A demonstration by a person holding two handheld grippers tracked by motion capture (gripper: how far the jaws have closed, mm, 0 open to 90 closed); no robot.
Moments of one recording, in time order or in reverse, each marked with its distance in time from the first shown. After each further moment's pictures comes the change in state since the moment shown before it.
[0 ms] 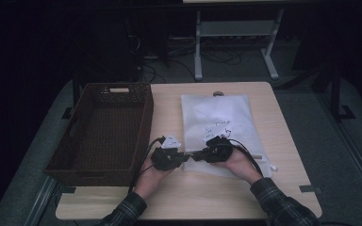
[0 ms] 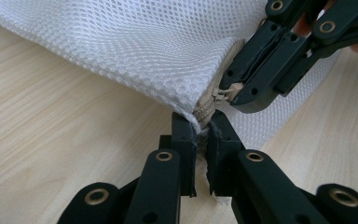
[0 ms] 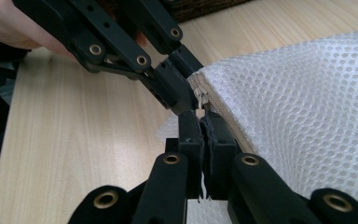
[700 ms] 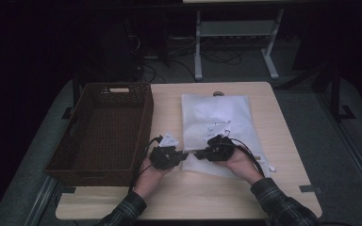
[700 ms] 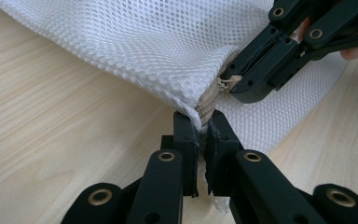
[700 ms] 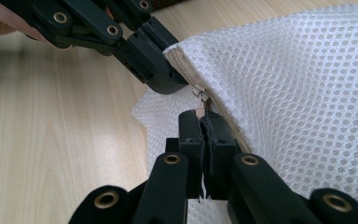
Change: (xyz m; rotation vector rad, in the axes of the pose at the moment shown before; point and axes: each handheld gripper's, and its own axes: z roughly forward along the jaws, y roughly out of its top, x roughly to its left) left arm 0.002 0.000 -0.004 -0.016 0.024 -0.044; right arm -0.003 -0.003 -0.003 0.036 -0.069 0.025
